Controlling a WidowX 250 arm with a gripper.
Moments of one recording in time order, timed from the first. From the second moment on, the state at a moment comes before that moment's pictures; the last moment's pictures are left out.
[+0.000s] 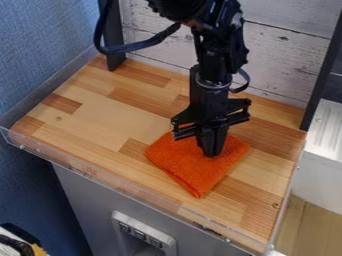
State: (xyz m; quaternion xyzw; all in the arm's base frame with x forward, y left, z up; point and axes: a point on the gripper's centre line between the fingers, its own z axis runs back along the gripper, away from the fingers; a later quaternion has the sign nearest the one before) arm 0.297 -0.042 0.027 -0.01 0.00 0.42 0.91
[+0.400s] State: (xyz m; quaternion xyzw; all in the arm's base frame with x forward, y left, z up) arm 0.298 -0.039 0.020 -0.01 -0.02 0.42 0.91
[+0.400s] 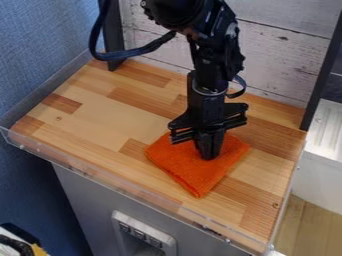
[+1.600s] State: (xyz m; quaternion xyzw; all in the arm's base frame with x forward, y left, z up) arm 0.333 -0.072 0.014 0.01 0.01 0.13 0.99
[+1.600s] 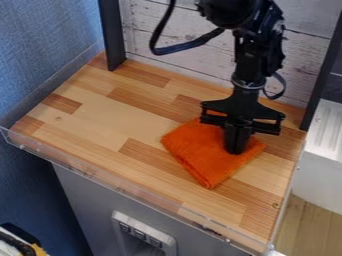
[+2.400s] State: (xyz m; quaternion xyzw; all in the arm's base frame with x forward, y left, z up) arm 0.349 -0.095 0.024 0.00 0.01 0.00 1.00
